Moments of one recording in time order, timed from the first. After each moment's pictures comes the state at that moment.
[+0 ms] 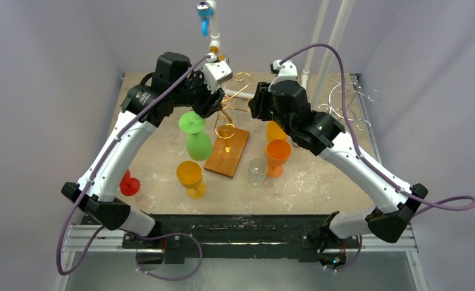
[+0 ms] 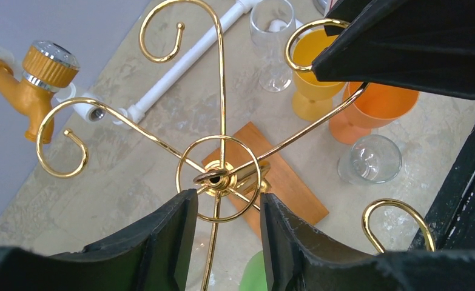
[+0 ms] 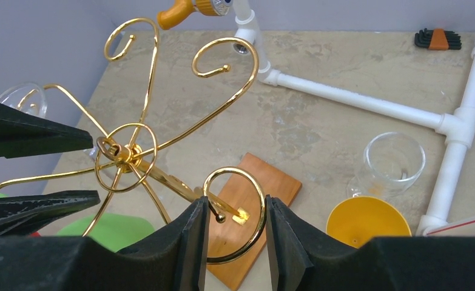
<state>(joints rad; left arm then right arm) -0.52 1.46 1.82 -0.89 0.32 0.36 0.80 1.37 1.55 -0.56 0.39 0.45</state>
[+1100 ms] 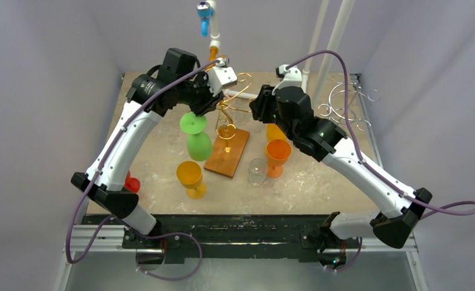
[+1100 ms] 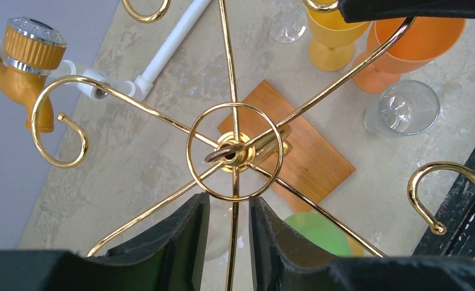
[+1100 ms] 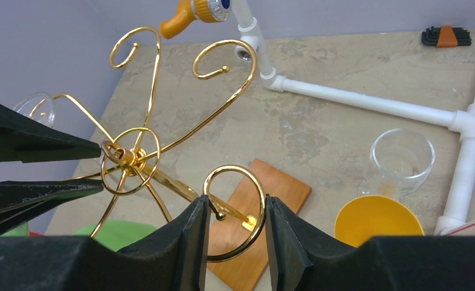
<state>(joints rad) -0.52 1.59 1.99 -1.12 0.24 0.55 0.80 1.31 1.44 -0.46 0.40 0.49</state>
